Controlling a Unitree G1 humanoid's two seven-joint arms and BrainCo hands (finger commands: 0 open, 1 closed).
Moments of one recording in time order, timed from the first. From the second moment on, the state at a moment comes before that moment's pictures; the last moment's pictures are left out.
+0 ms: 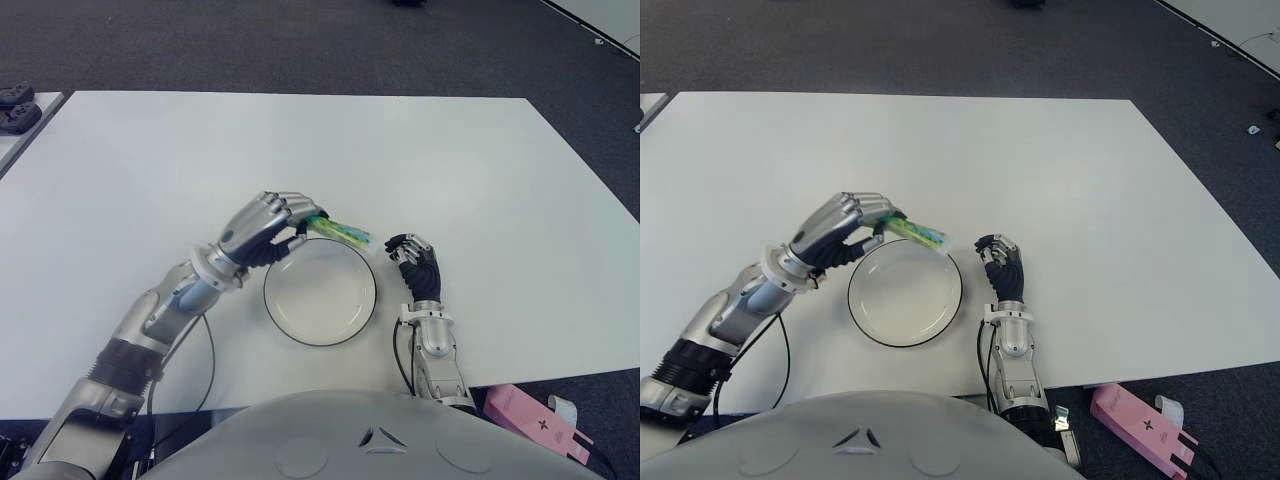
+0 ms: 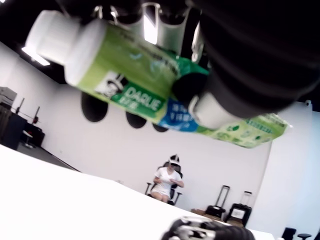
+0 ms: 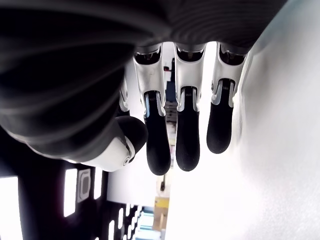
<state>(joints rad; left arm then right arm) 0.01 0.49 -0.26 0.00 0.62 -0.74 0.13 0.23 0.03 0.04 0.20 -0.14 -0.35 -0.15</state>
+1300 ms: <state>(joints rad) -0.02 0.54 -0.41 0.02 0.91 -0.74 0.00 0.23 0.03 0.04 0.19 -0.14 -0.35 -0.16</state>
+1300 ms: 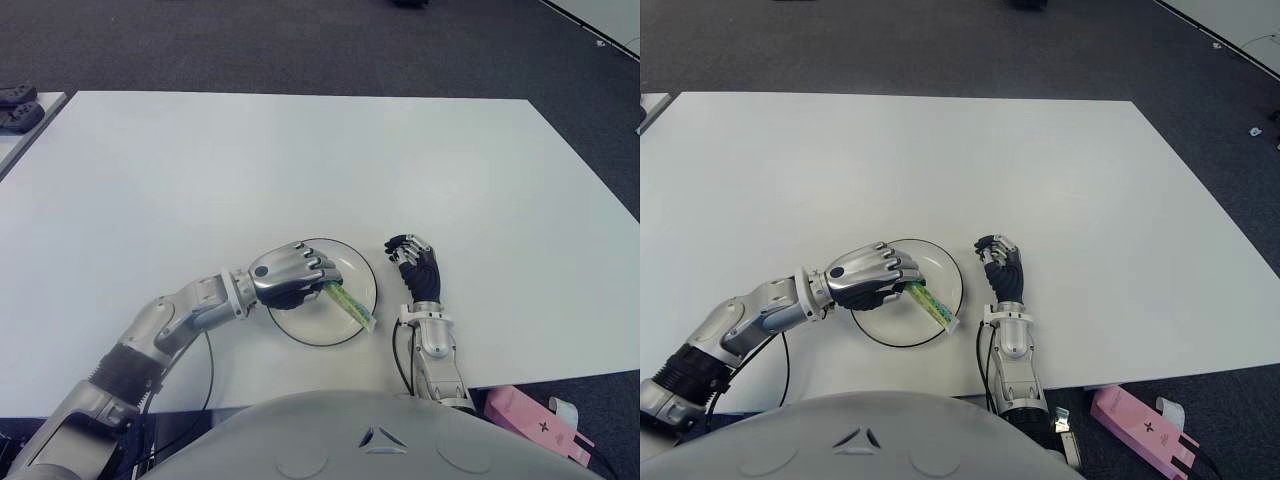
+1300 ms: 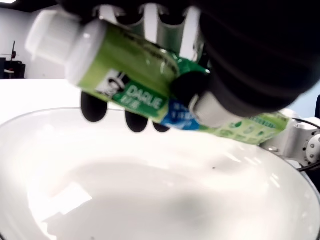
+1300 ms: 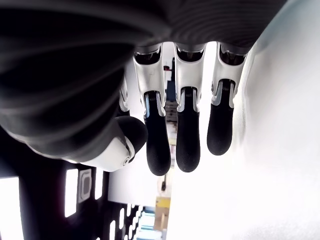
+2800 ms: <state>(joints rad) 0.03 0.55 -0.48 0.00 1.05 -0.47 0.20 0.23 0.02 0.04 0.19 -0.15 -0.35 -0.16</state>
